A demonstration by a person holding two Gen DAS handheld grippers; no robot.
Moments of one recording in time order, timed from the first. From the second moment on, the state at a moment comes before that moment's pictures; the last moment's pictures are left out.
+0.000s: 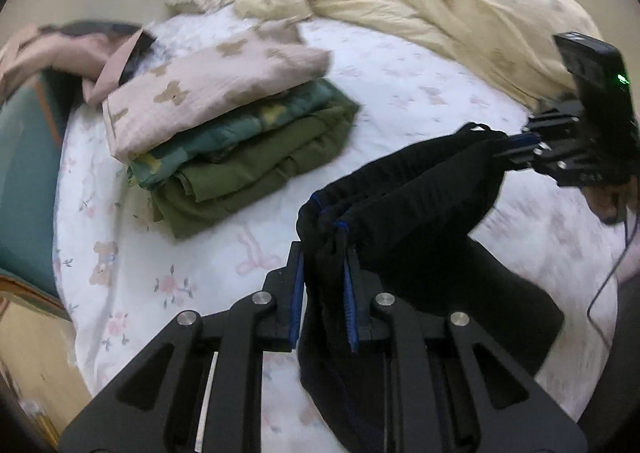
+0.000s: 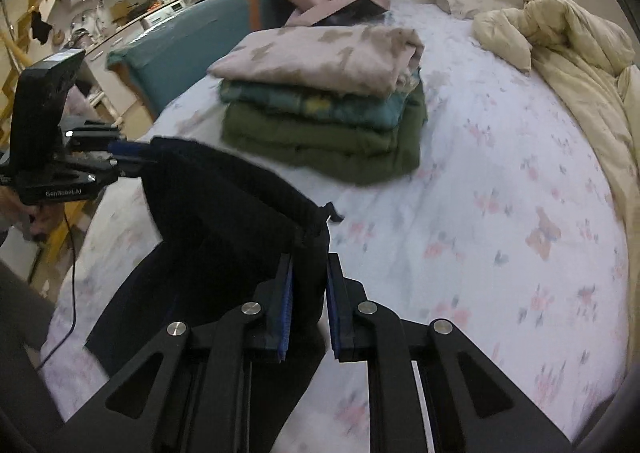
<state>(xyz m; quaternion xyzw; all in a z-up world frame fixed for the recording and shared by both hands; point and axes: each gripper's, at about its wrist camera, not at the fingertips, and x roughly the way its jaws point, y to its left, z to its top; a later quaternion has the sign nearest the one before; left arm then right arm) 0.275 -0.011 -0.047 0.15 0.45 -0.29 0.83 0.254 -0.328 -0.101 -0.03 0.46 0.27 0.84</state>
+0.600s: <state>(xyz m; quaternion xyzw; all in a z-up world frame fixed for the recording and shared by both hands) 0.094 -0.004 -0.127 0.26 0.63 -0.27 0.68 0.067 -0.318 -0.164 -0.06 0.61 0.27 0.74</state>
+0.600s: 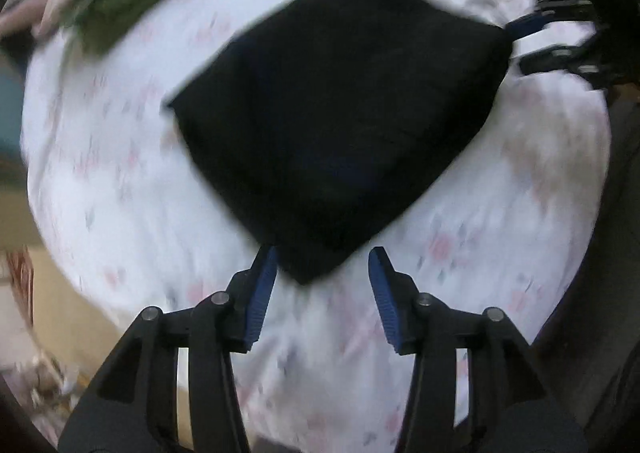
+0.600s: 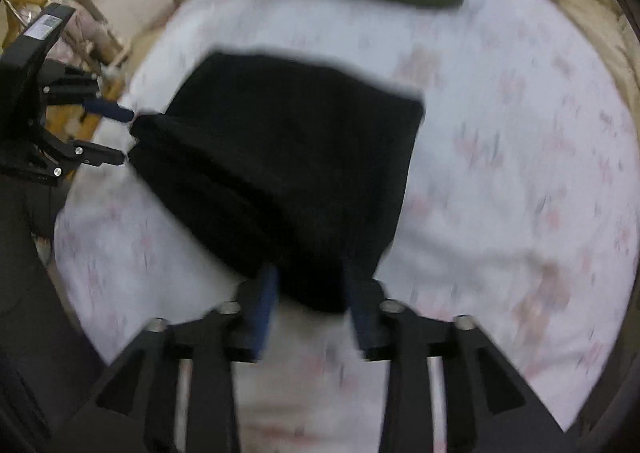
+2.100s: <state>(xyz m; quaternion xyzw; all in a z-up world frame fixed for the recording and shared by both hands) 0.249 0.040 -0.166 -0.07 0.62 -0.15 0.77 0.216 -0.367 -0.207 0.21 0.58 0.23 0.75</state>
